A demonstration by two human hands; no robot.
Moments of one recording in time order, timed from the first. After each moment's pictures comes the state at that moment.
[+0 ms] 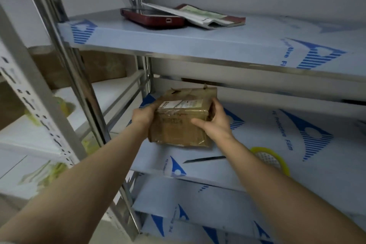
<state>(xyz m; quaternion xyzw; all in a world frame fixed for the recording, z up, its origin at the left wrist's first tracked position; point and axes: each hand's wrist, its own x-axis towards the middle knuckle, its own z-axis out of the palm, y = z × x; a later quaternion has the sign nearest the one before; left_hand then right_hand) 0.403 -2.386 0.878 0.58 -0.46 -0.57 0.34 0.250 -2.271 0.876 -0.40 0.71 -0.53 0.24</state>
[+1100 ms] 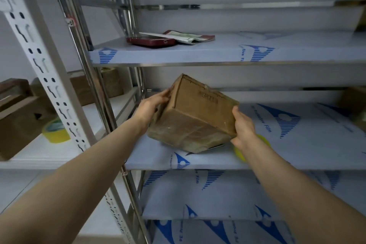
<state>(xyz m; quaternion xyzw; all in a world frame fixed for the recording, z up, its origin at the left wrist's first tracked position) 0.462 -2.310 0.951 0.28 -0.69 -0.60 0.31 0.275 -2.165 0.907 -0.08 0.56 -0.76 0.32</state>
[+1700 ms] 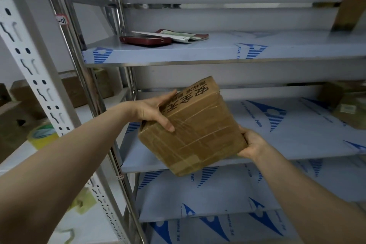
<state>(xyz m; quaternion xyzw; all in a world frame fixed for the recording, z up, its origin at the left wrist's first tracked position) 0.466 -2.332 0.980 0.20 -0.87 -0.44 -0.07 0.260 -2.131 0.867 0.05 0.48 -0.74 0.47</state>
